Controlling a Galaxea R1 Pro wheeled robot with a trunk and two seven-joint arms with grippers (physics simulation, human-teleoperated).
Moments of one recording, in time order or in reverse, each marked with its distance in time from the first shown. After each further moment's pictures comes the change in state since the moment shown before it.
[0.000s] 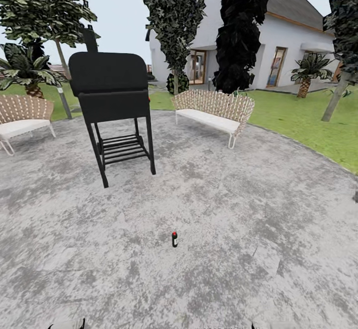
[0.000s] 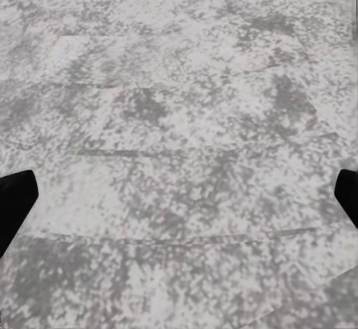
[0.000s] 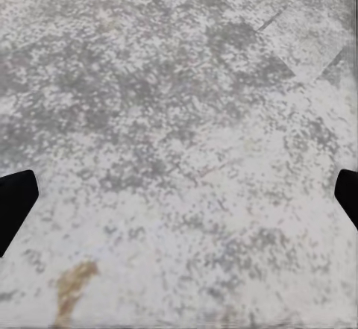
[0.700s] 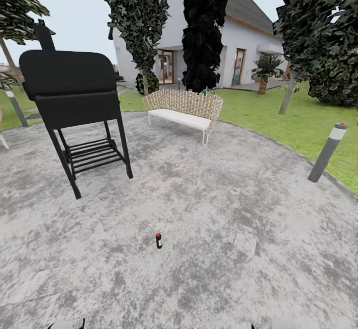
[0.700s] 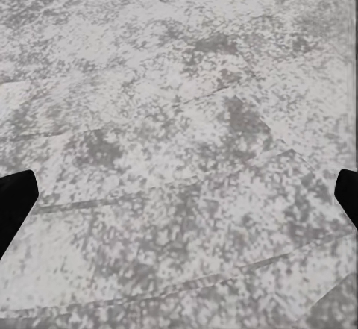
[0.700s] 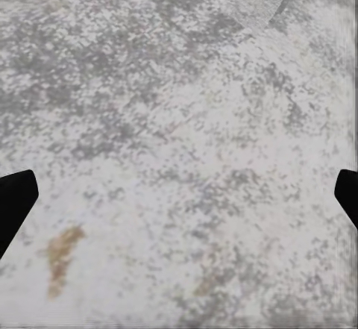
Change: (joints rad) left arm 0.000 0.000 0.000 -0.001 -0.001 0.000 0.001; right arm 0.000 0.000 0.000 0.000 0.000 0.000 0.000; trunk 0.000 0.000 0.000
